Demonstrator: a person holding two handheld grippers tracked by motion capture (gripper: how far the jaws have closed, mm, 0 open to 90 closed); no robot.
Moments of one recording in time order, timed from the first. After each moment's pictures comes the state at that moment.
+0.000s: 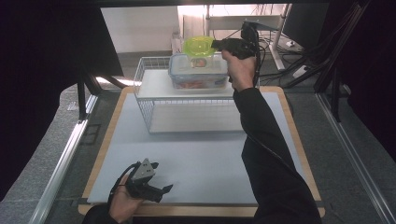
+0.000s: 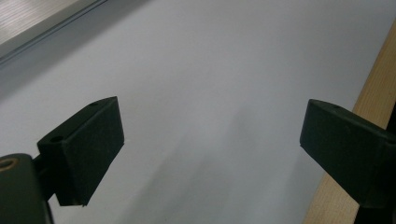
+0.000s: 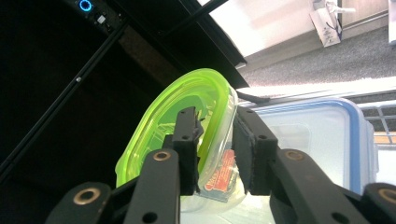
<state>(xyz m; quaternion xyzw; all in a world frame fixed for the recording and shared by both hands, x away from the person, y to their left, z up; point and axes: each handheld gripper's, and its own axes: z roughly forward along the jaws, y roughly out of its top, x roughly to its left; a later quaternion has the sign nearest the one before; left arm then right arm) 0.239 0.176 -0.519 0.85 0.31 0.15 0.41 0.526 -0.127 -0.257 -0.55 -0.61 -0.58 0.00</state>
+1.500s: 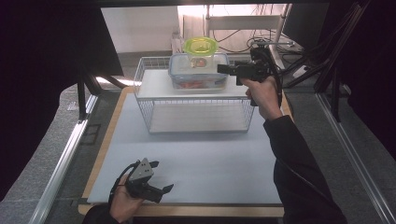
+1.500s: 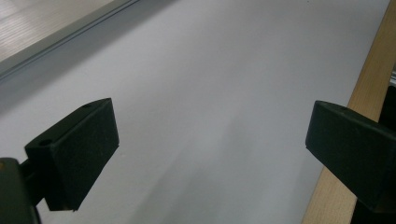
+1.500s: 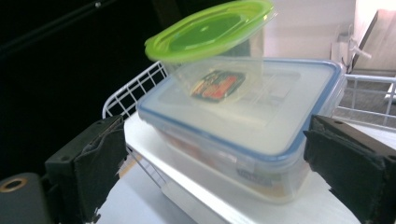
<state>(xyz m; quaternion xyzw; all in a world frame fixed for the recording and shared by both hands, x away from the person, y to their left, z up) 0.238 0.178 -0.518 0.83 0.30 0.15 0.44 0.464 -0.165 -0.277 -0.39 -0.73 -0.56 -0.08</state>
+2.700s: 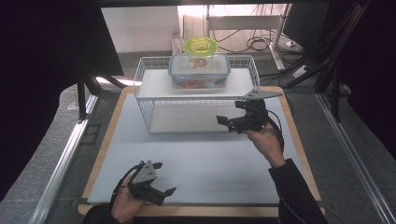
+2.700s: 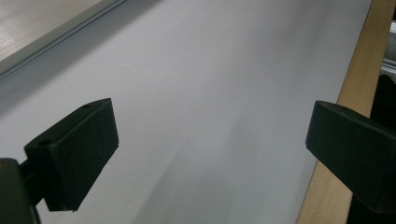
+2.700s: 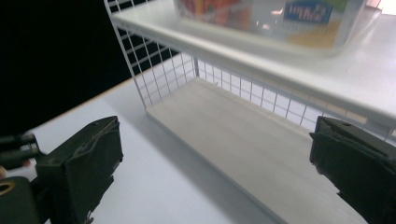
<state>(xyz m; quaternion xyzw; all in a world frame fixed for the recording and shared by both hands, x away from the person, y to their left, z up) 0.237 0.171 -0.520 0.84 0.27 0.15 0.44 0.385 -0.172 -0.370 -0.31 -0.79 -0.51 -0.14</state>
